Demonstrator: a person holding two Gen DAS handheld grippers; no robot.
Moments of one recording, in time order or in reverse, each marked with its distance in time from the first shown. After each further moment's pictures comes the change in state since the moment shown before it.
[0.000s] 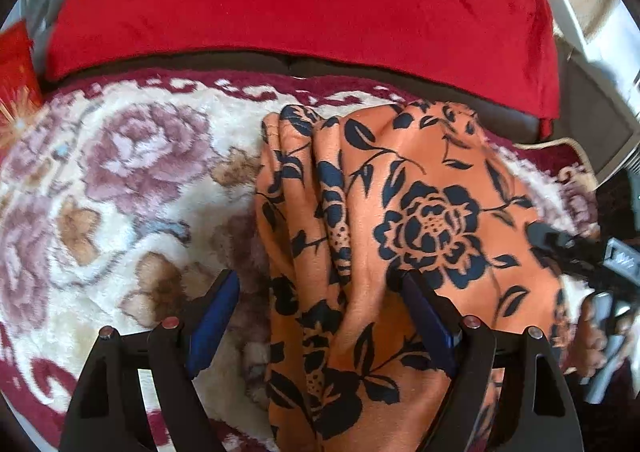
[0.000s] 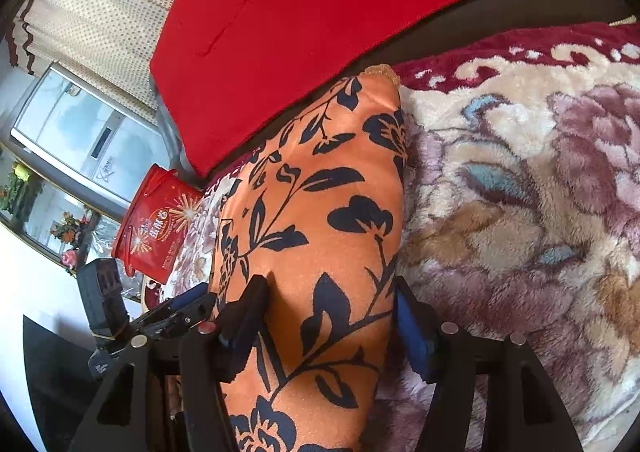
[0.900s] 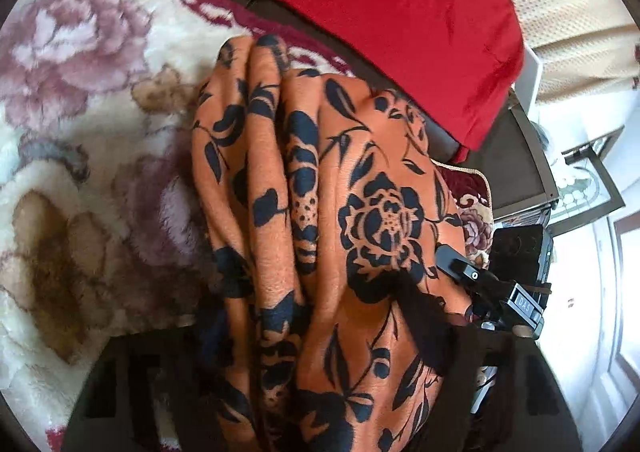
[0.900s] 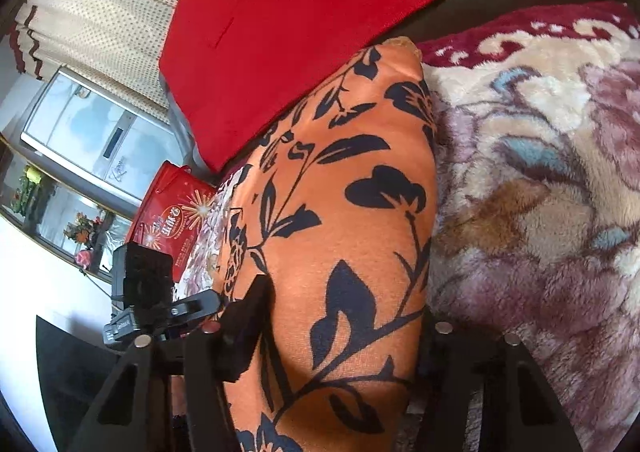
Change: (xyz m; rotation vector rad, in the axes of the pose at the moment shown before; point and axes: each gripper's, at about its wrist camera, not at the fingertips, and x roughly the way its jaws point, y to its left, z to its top) left arm 0.040 0.009 0.003 -0.213 0.130 -0.449; right arm 0.020 0.002 -0.007 0.002 0.008 0.062
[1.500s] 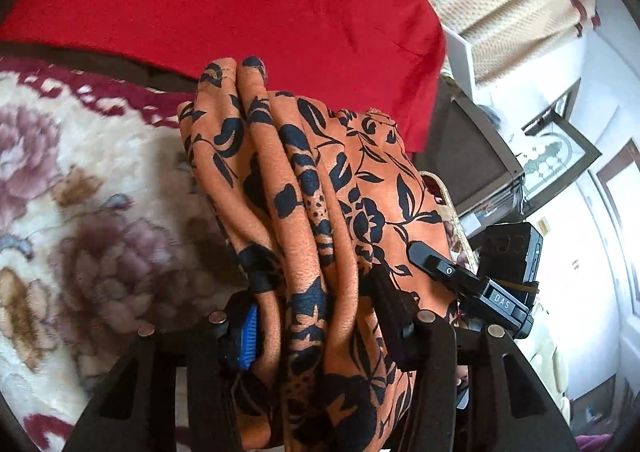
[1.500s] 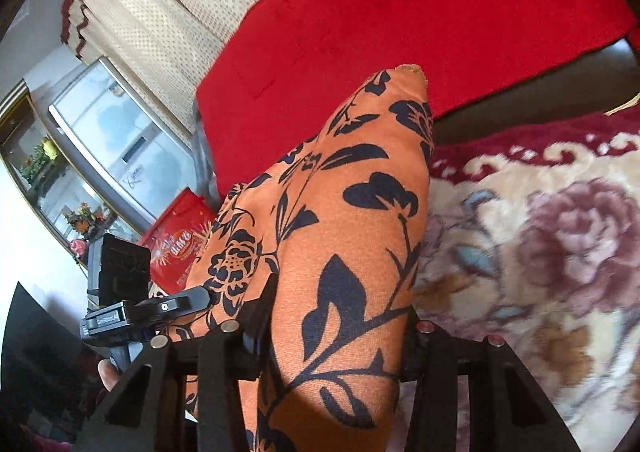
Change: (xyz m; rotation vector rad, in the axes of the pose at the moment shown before) left arm 0.004 -0.121 -0.004 0.215 -0.119 -0.055; right arm -0.081 0.022 -0.001 -0.170 -0.218 -0.022
